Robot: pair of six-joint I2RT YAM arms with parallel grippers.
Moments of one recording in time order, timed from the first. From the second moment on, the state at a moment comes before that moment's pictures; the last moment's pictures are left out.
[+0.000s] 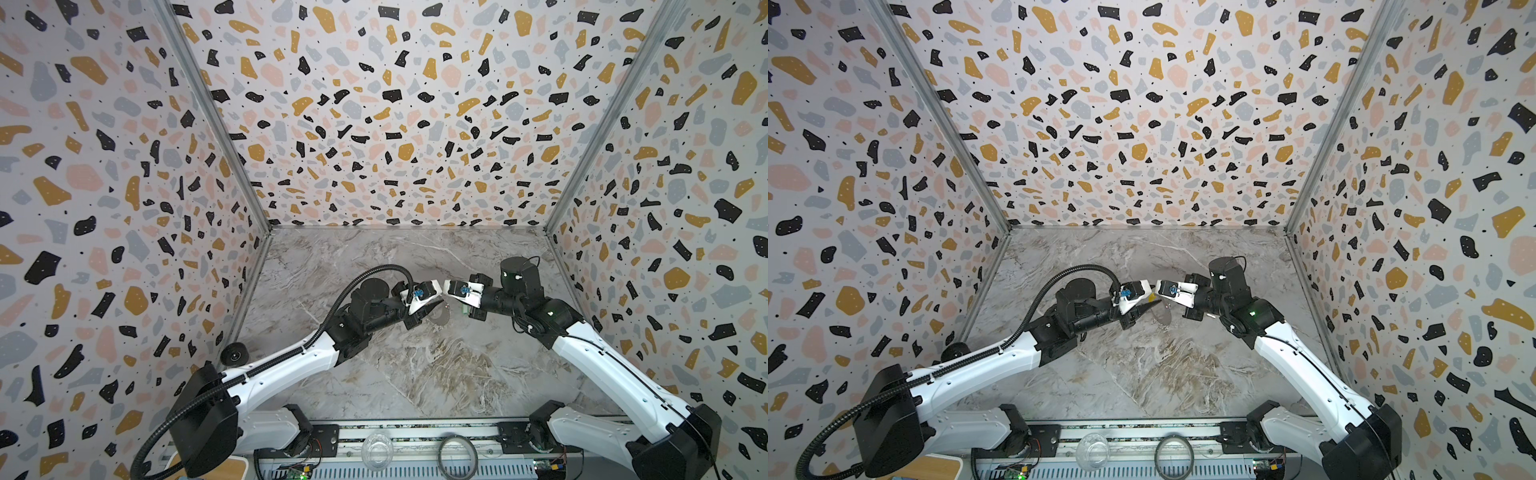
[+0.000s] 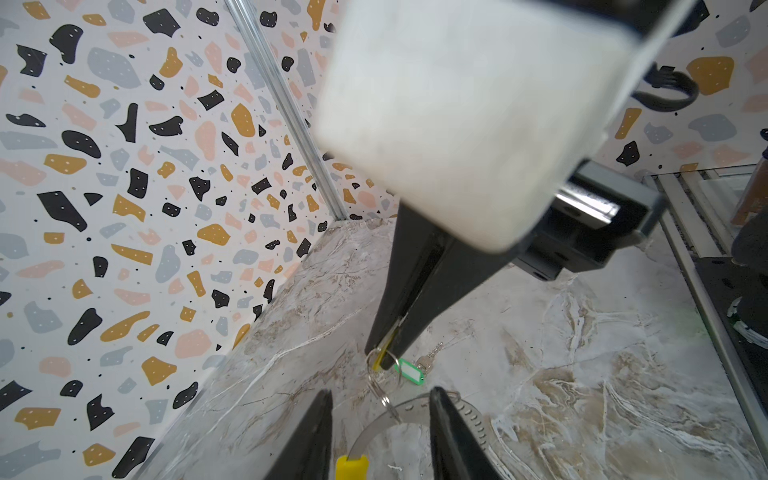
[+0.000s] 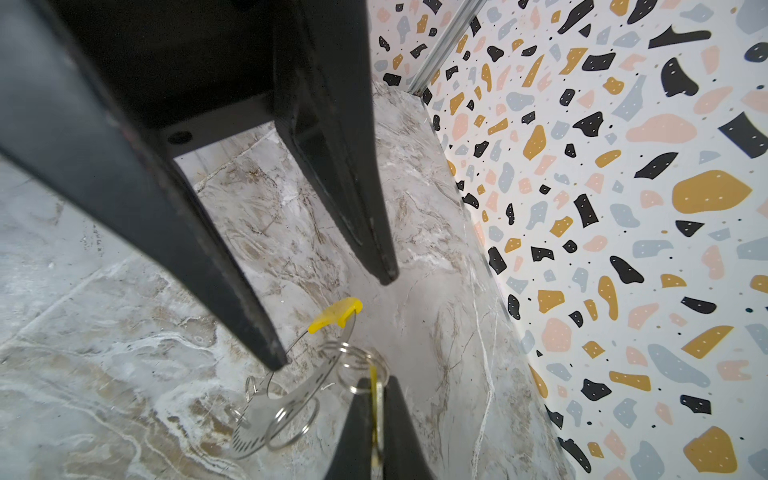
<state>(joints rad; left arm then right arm) -0.84 1.26 0.84 0.27 0.27 0.39 0.55 1.10 1.00 -0.41 -0.44 -0.83</state>
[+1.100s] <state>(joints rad) -0.96 1.26 0.82 0.29 0.00 0.57 0.55 1.19 1.14 -0.62 -0.48 -0.80</state>
